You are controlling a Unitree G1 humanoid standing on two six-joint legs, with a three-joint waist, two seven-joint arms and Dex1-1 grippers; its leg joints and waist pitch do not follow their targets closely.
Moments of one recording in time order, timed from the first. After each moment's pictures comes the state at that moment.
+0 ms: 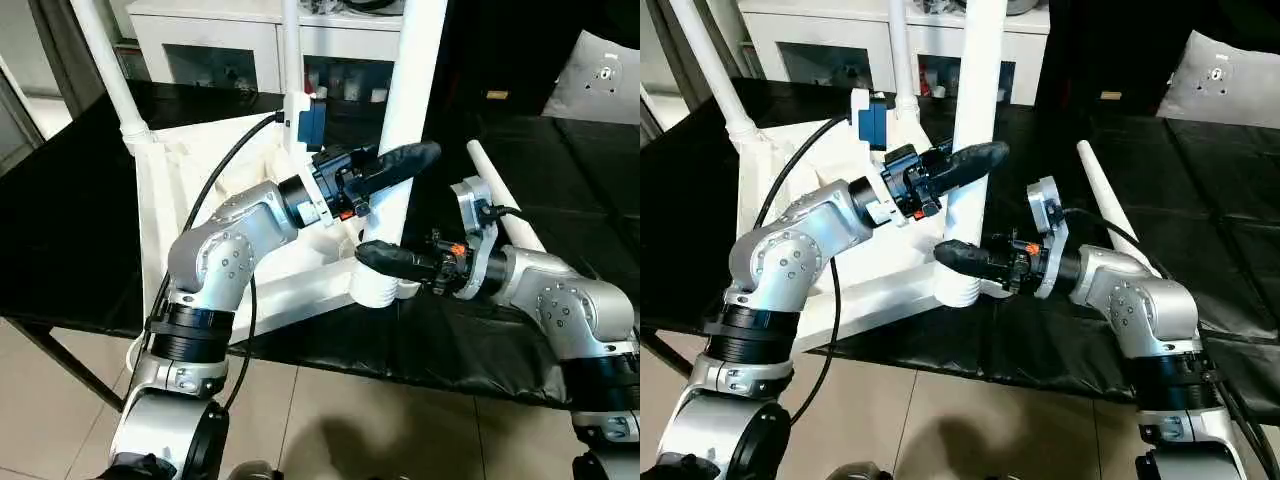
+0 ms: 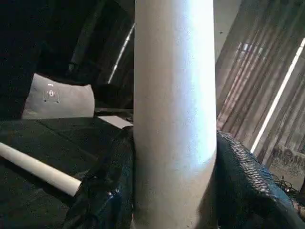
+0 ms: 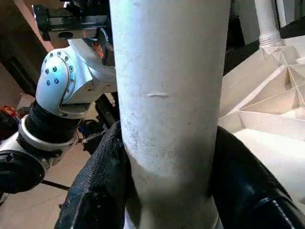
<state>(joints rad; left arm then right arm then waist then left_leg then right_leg) -0.72 0.04 0.01 0.11 -0.65 0.62 -0.76 -0.48 -0.41 0.01 0.12 0.65 0.71 1.16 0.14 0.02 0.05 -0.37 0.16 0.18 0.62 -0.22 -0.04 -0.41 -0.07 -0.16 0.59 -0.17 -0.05</state>
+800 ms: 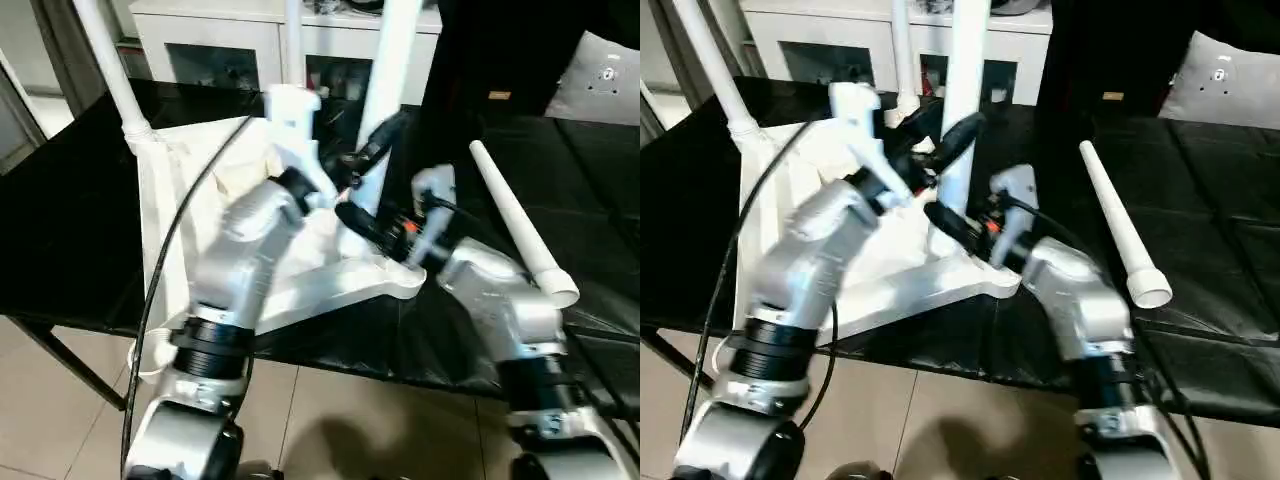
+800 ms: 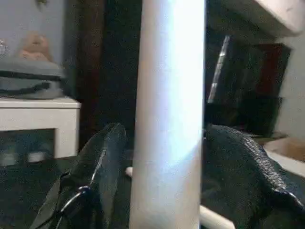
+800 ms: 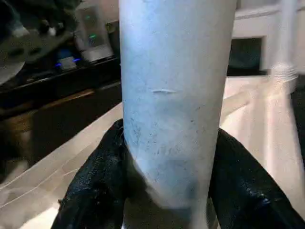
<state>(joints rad) -0.67 -0.06 -0.06 0.12 -0.28 0.25 -0.35 -0.50 -0.14 0.02 0.21 0.35 0.35 0.64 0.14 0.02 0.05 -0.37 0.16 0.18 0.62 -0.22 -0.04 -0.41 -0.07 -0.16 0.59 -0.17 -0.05</state>
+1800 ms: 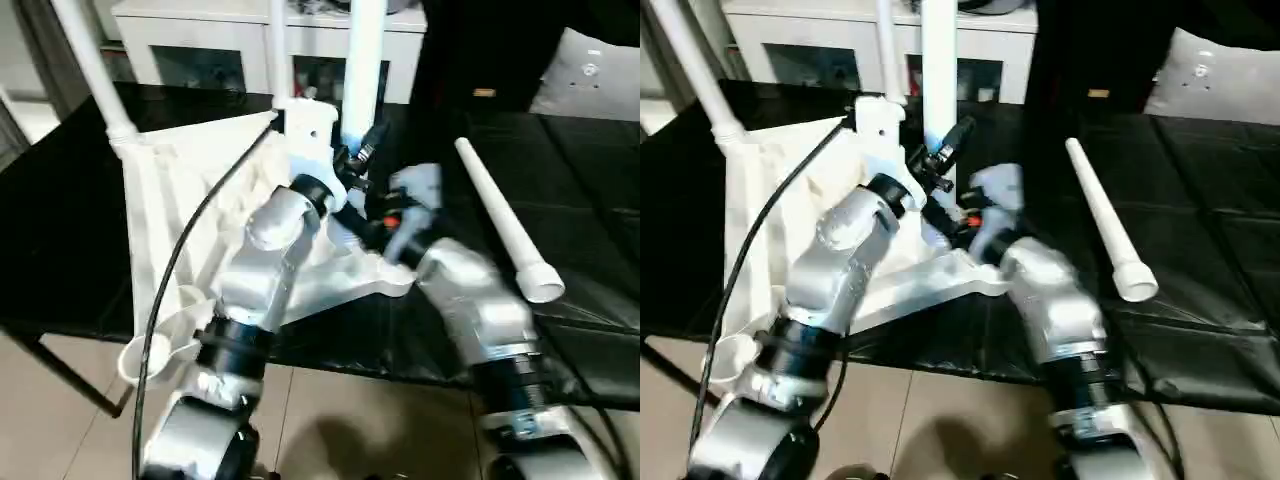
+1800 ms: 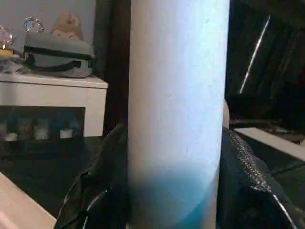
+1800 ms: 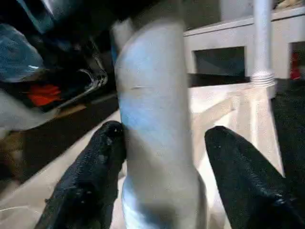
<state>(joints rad) -0.72 -0.04 0.01 0.26 -0.30 0.24 -0.33 -0.51 -0.16 -0.03 0.22 0.44 0.39 0.69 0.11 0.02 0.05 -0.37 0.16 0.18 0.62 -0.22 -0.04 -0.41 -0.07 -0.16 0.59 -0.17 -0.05</state>
